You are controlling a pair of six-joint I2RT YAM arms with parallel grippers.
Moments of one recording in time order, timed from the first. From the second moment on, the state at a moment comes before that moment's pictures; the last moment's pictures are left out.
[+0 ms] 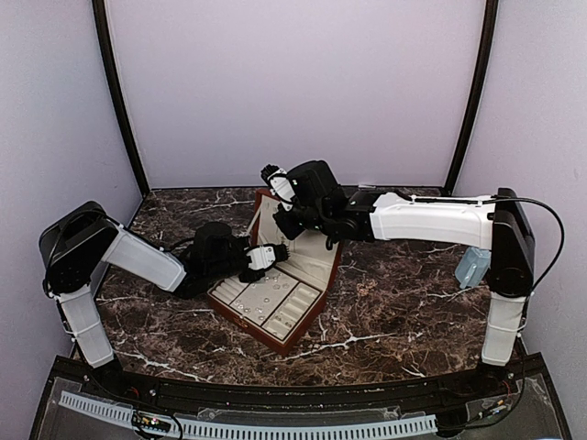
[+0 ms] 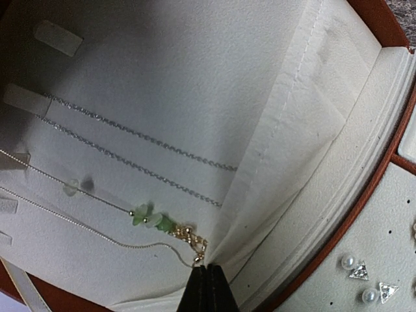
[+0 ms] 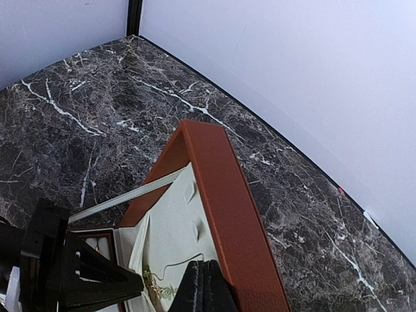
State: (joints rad) left arm -0.73 1.81 0.76 0.69 0.08 0.91; right arm 0.98 1.92 1.57 -0.17 0.35 -0.10
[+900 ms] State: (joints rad) left arm -0.74 1.81 0.76 0.70 0.07 0.91; right arm 0.99 1.91 1.59 -0.20 0.31 -0.08
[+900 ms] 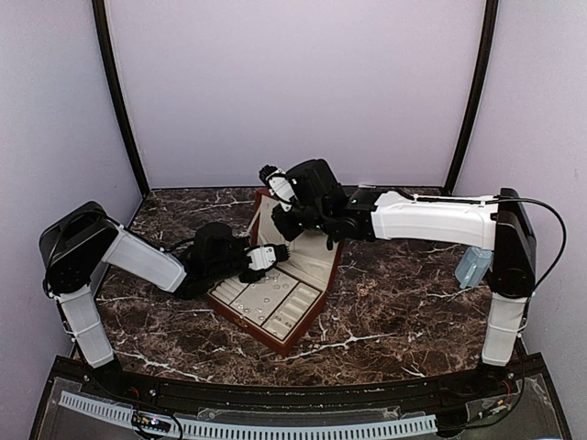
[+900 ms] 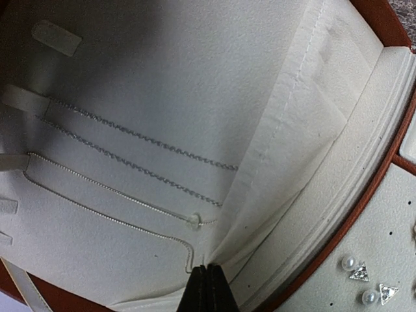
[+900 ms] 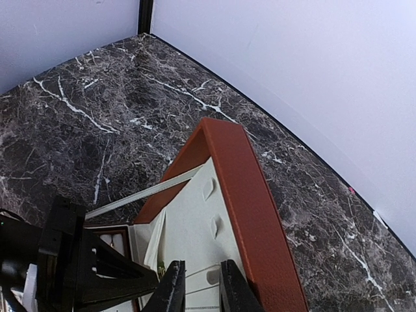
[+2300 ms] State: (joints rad) left arm -0.73 1.36 0.80 0.46 -0.05 0.46; right arm 0.88 1.31 1.28 -0.14 -0.07 0.18
